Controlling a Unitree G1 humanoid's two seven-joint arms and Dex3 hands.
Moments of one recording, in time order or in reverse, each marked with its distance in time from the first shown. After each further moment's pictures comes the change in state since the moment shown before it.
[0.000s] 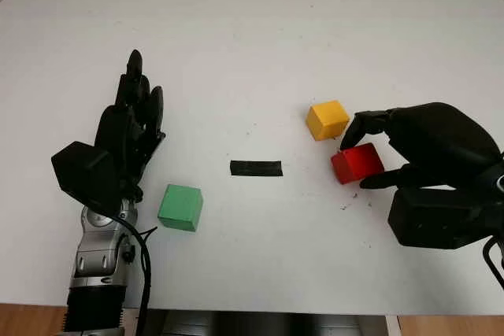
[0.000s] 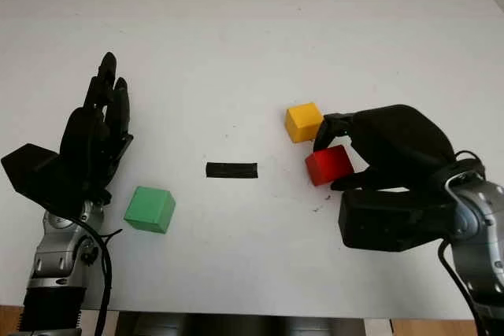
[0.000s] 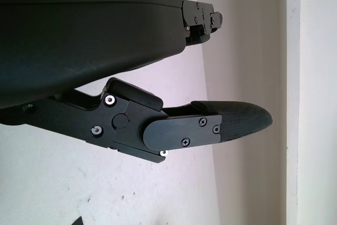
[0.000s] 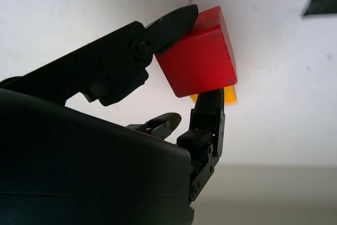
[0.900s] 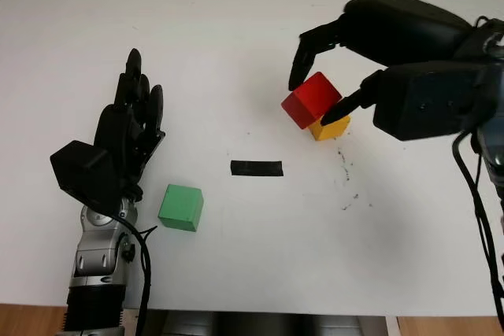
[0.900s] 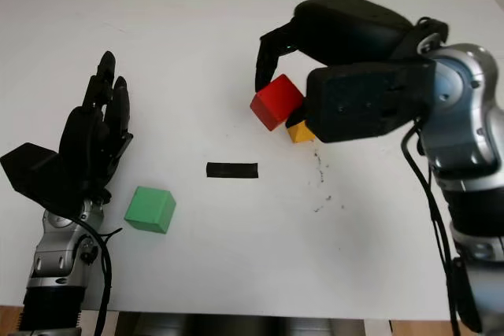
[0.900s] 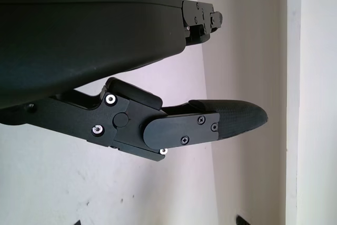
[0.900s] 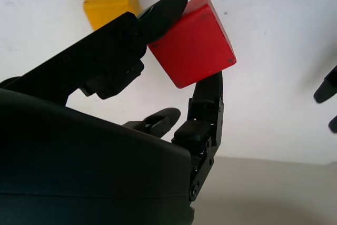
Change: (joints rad) left arm -0.002 0.000 0.002 -0.008 0.000 0.003 0.004; right arm -0.645 0.068 0.294 0.379 0.148 -0.048 0.223
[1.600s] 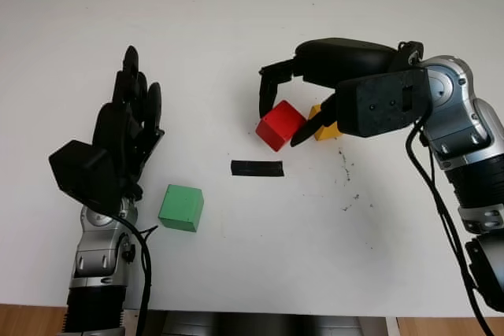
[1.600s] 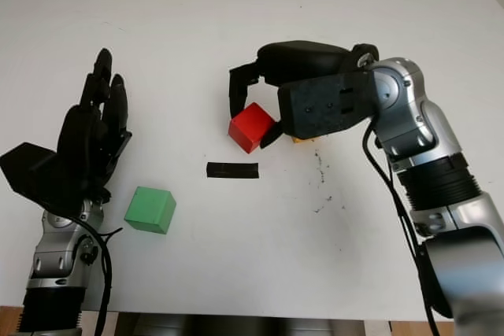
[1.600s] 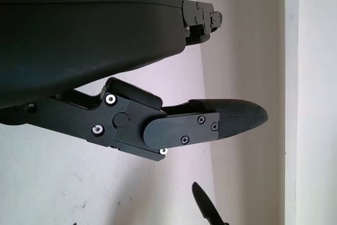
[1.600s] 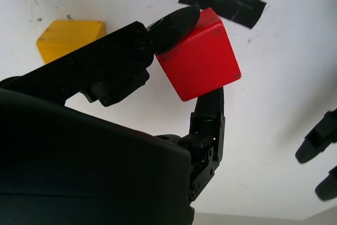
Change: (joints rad) left arm 0.002 -0.006 -0.004 -0.017 0.012 0.005 0.023; right arm -0.036 0.101 0.091 0.286 0.033 -0.196 0.041
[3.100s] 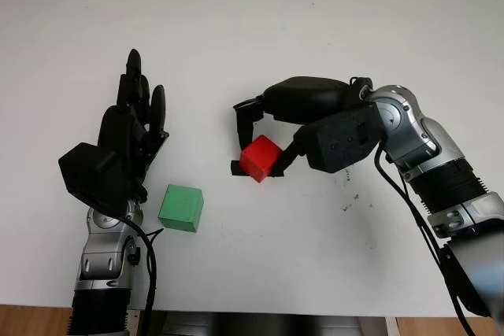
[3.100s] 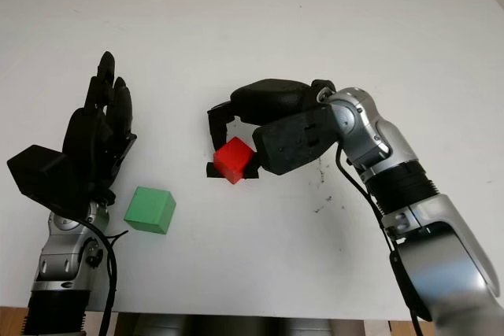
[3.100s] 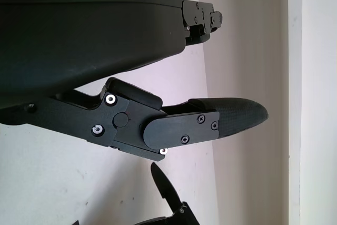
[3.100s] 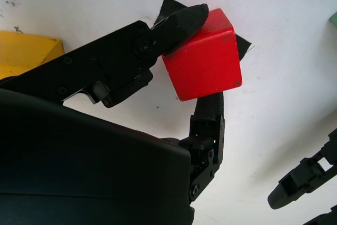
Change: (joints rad) left arm 0.012 -0.018 -0.016 -0.013 0.020 0.003 0.033; right arm -0.002 0.088 0.088 0.191 -0.074 -0.203 -0.088
